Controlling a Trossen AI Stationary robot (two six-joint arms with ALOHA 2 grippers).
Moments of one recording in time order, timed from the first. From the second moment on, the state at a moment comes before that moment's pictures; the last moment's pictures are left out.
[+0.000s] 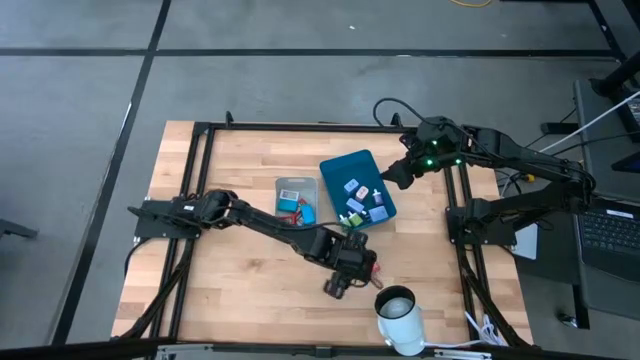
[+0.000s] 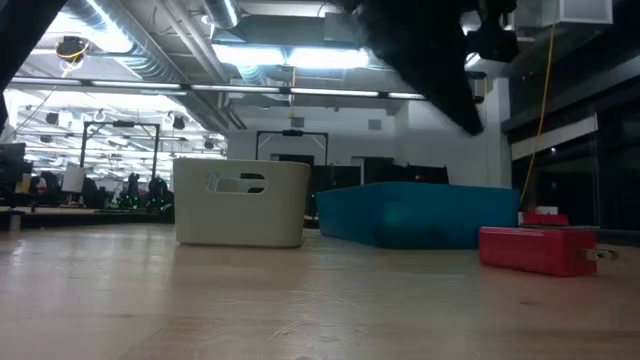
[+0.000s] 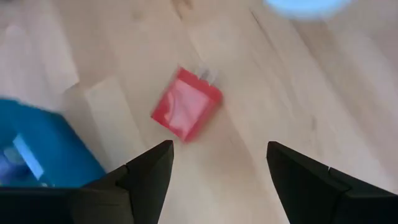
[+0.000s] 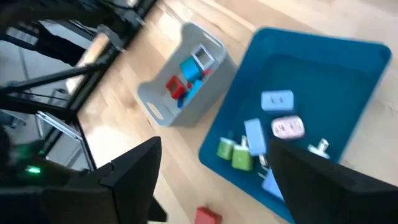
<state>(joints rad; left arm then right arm) -0.30 2.28 2.06 -0.82 -0.14 0.20 -0.25 1.10 1.22 -0.88 -0.15 0.68</state>
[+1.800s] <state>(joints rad) -0.16 2.45 2.21 -0.58 -0.03 0.76 -0.21 1.10 1.22 -0.79 -0.15 0.83</state>
